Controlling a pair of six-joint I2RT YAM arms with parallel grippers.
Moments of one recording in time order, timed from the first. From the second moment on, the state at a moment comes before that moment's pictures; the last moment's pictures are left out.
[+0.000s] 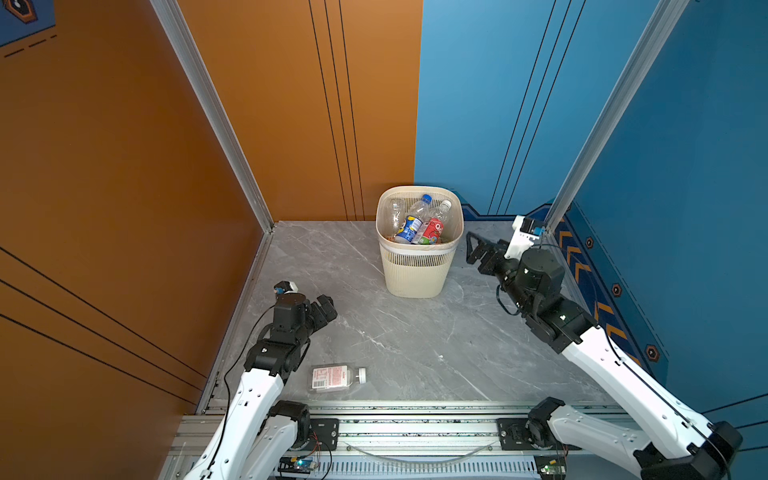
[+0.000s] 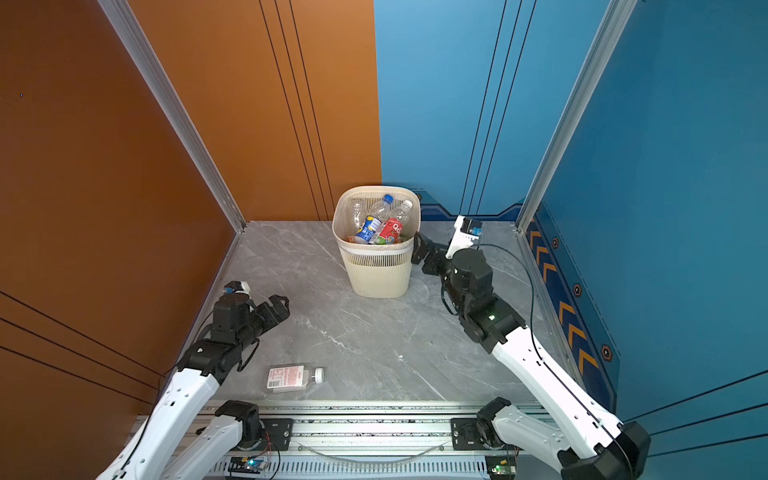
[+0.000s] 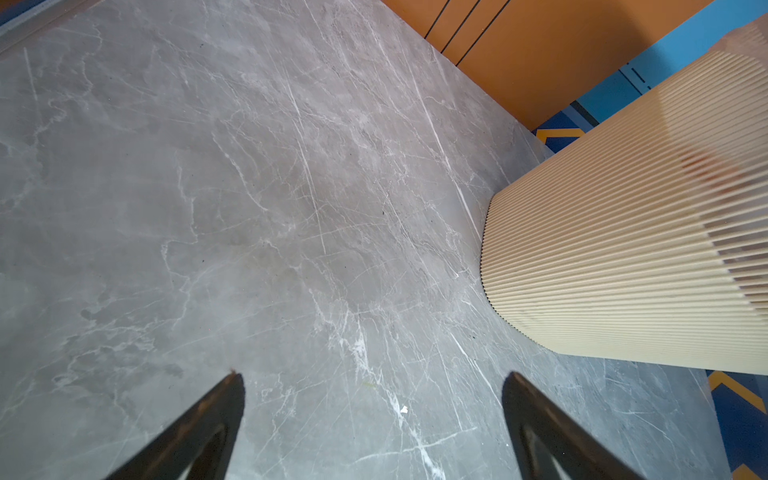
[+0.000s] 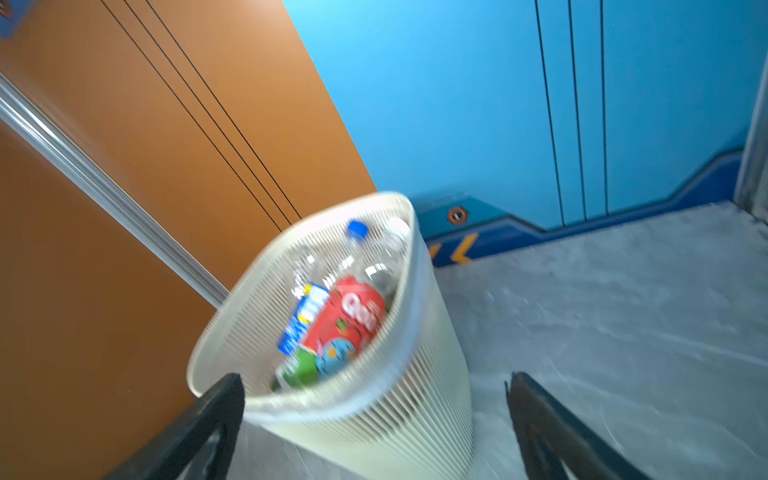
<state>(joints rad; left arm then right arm) -0.14 0.76 0.60 -0.49 -0.07 -0.68 0.54 1.02 0.97 -0.14 0.30 0.52</state>
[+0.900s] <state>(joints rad) -0.12 0.69 0.60 -0.53 -0.03 -0.67 1.21 1.73 1.08 -0.06 -0.12 0.19</state>
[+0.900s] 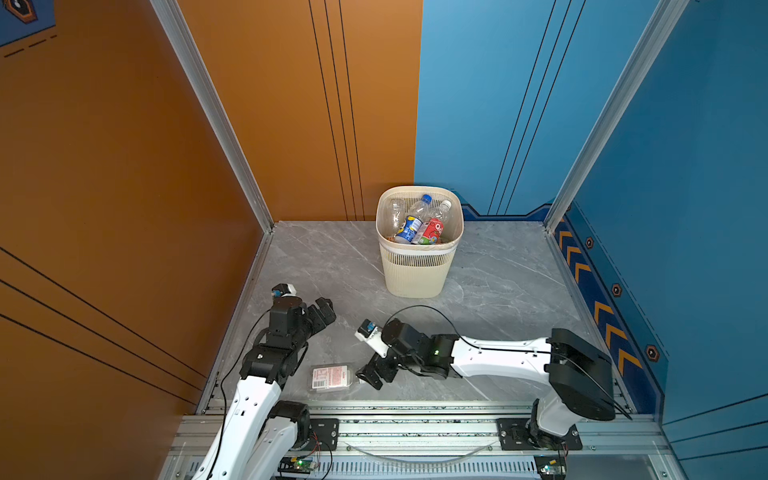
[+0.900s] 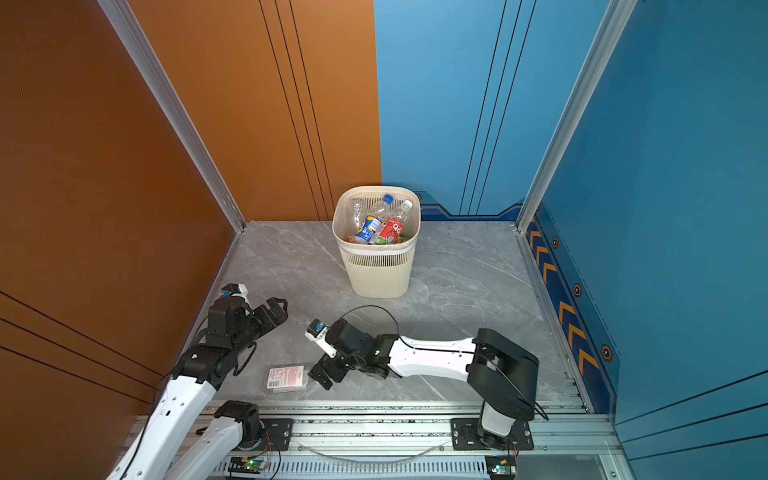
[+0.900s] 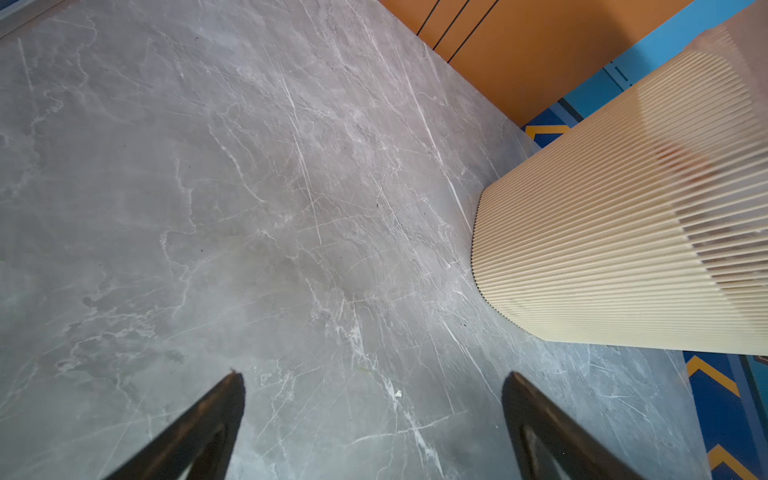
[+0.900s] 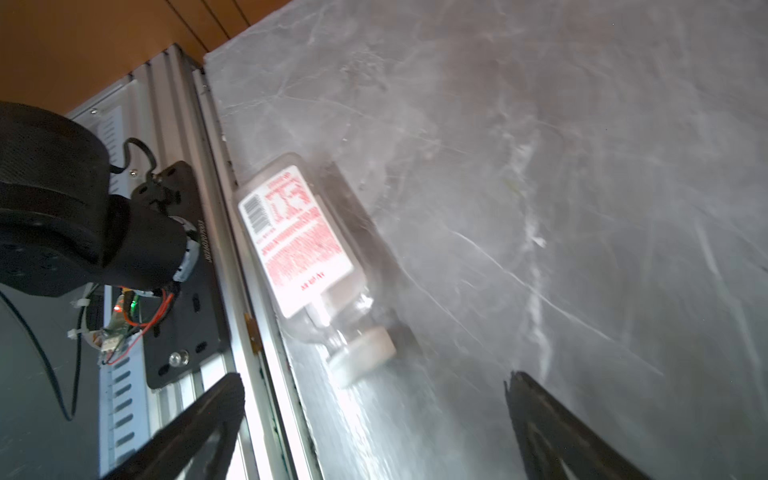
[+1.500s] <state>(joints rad) -0.06 0.66 0.60 -0.55 0.00 -0.65 1.26 1.99 1.32 -0.12 -0.16 0.03</state>
